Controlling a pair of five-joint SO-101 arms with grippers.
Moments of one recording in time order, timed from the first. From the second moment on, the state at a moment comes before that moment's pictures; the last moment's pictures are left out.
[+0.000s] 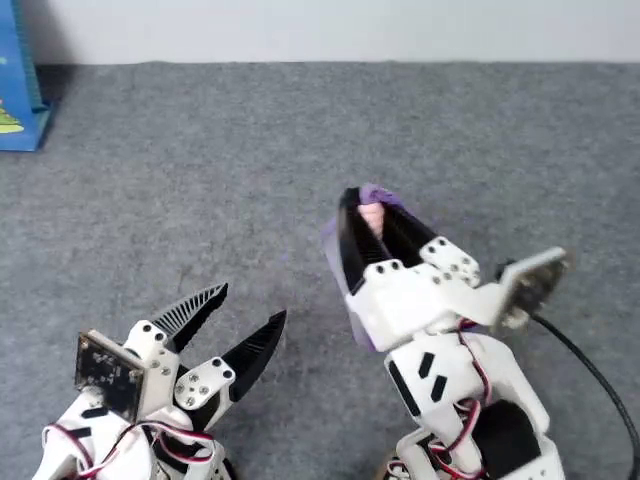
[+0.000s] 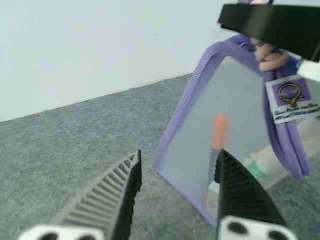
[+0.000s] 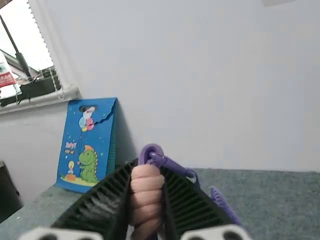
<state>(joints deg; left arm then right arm) 24.2 -101.4 52.4 77.1 6.5 -29.1 -80.1 50.1 35.4 -18.6</state>
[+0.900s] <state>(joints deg) 24.1 -101.5 52.3 77.6 0.2 -50.4 -67.8 20.7 74.2 -17.9</state>
